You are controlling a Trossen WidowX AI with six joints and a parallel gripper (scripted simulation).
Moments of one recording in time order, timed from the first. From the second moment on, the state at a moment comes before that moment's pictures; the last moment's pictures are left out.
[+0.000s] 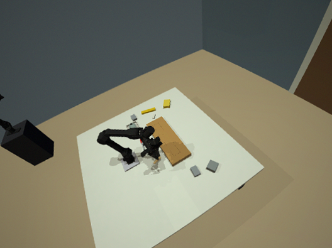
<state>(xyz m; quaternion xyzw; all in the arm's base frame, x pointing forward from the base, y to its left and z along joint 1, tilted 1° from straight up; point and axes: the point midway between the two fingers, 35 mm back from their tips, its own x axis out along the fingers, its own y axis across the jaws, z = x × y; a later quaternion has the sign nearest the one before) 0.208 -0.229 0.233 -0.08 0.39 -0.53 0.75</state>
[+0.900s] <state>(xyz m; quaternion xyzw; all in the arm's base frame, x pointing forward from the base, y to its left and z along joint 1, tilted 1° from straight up) 0.212 -0.212 0.237 0.01 0.17 -0.56 0.81</state>
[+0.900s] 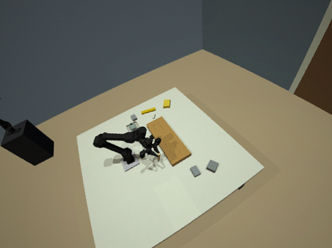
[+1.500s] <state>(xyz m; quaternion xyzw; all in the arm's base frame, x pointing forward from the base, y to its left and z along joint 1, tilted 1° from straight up) 0.299 -0.193 0.212 0.04 0.12 -0.33 0.94</state>
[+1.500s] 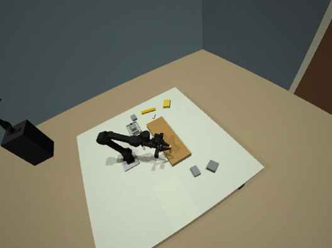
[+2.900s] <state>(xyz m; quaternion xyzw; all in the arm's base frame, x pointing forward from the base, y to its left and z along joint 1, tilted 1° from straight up) 0.341 -0.132 0.194 0.01 0.04 0.01 1.00</state>
